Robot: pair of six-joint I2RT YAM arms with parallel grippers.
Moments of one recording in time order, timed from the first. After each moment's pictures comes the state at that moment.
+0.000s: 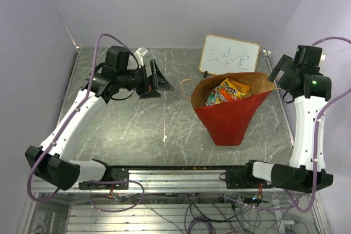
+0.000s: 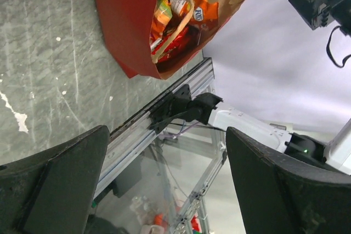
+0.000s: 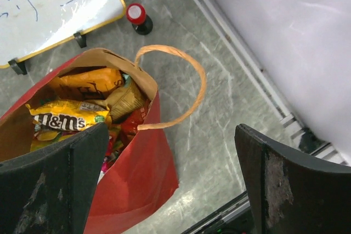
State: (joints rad) left arm -0.44 1.29 1.38 -0.68 0.65 -0.78; right arm -0.12 1.23 1.63 -1.12 0.35 0.32
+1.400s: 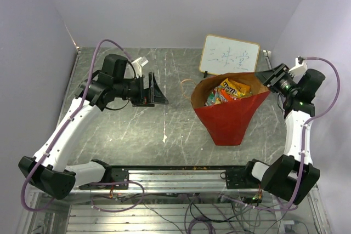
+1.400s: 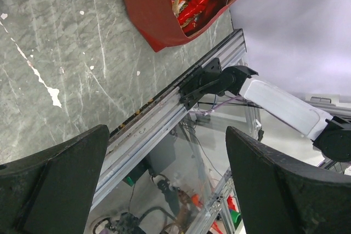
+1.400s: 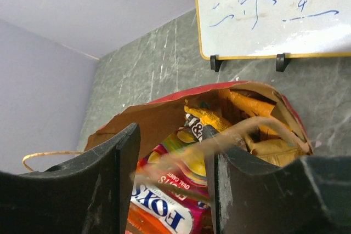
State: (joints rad) left arm -0.45 1.20 1.34 -0.84 0.62 -0.56; right arm -0.45 1.12 0.95 -0.14 -0.81 0.55
